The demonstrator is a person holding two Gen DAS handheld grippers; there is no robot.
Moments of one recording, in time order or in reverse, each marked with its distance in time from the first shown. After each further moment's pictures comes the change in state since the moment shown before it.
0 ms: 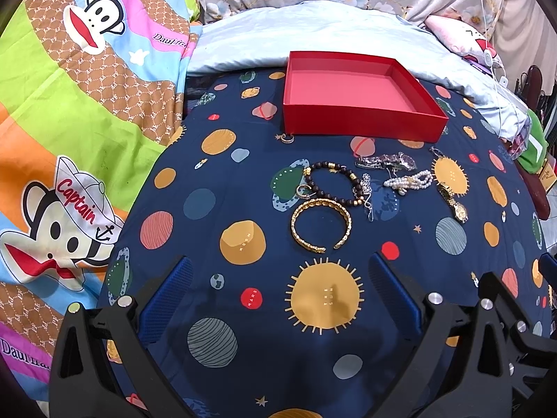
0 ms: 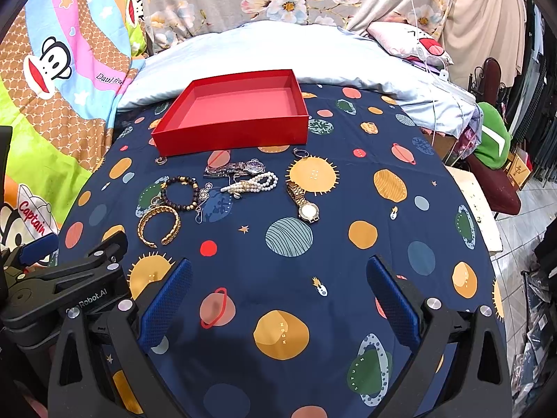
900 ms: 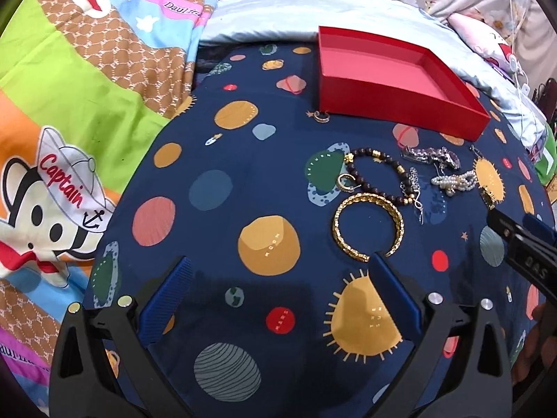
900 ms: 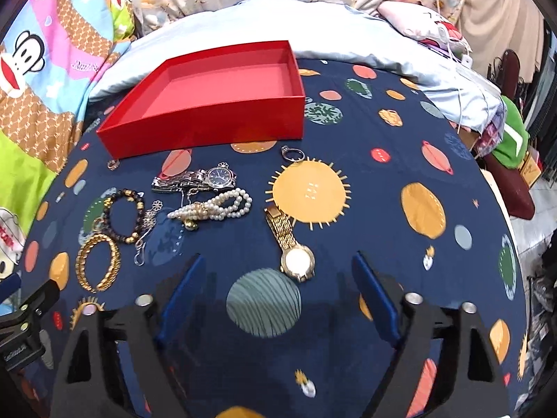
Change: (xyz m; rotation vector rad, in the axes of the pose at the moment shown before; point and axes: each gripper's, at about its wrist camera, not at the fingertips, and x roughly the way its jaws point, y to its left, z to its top) left arm 0.056 0.034 0.003 -0.065 0.078 -0.002; right arm 0.110 -0.016 0.041 -0.025 0.078 0.006
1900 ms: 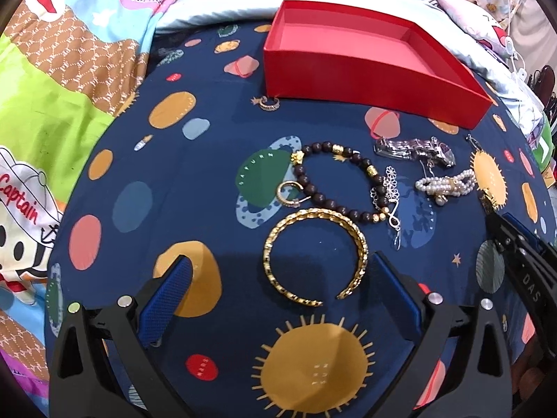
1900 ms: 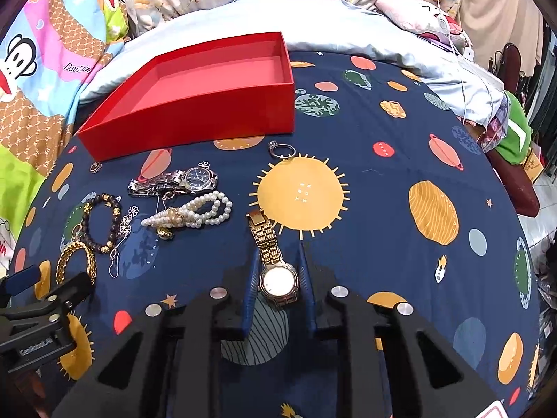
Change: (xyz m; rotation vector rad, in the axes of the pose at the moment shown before) left arm 0.045 -0.045 0.021 0.022 0.076 -0.058; right arm 0.023 -0.013 0.001 0.034 0.003 0.018
